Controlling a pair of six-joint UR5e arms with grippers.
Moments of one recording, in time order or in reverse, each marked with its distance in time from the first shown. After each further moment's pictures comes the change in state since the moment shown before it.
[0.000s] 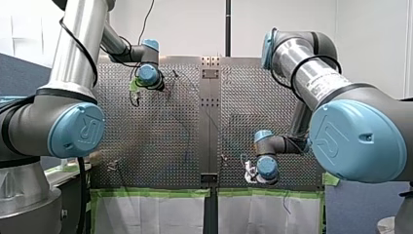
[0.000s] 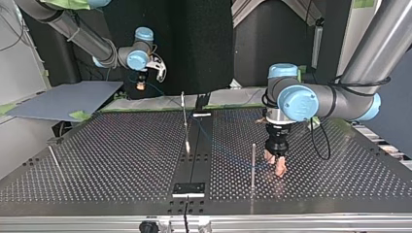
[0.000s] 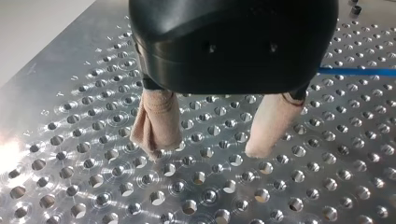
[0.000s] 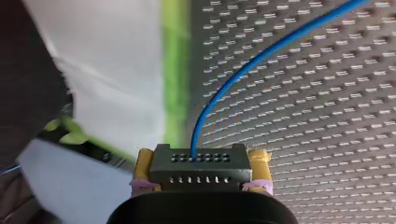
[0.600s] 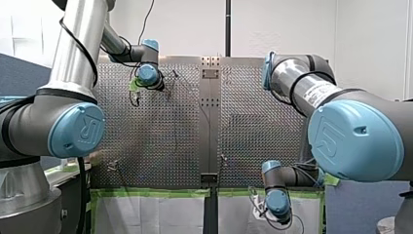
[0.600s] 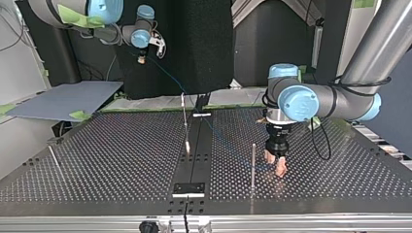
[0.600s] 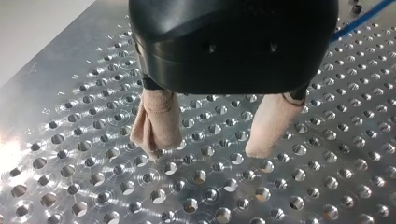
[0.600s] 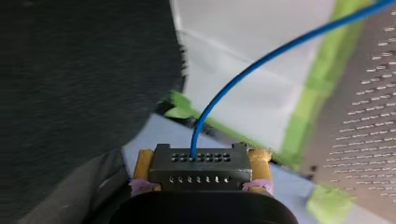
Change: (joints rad) left arm 0.002 0.000 0.001 0.000 0.002 -0.001; right arm -0.026 0.163 0.163 -0.163 0.014 0.039
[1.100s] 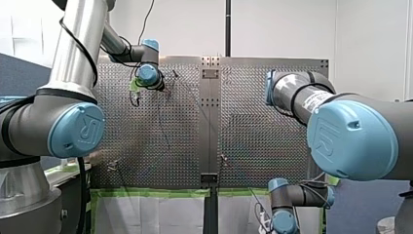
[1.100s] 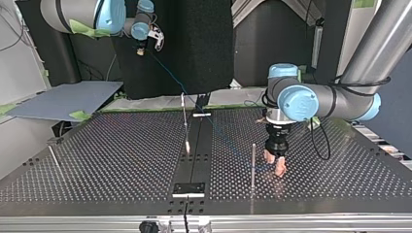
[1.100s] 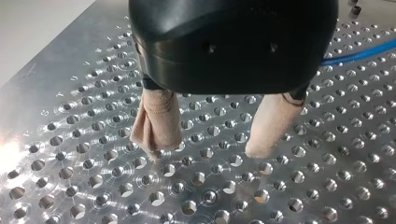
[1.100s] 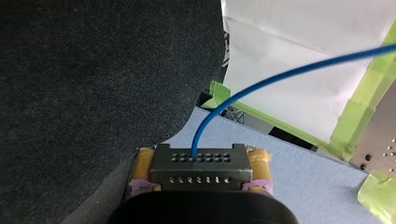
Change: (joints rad) left arm -0.001 0.000 -0.001 0.000 0.001 0.000; right arm -0.041 0.126 0.001 -0.126 -0.010 0.015
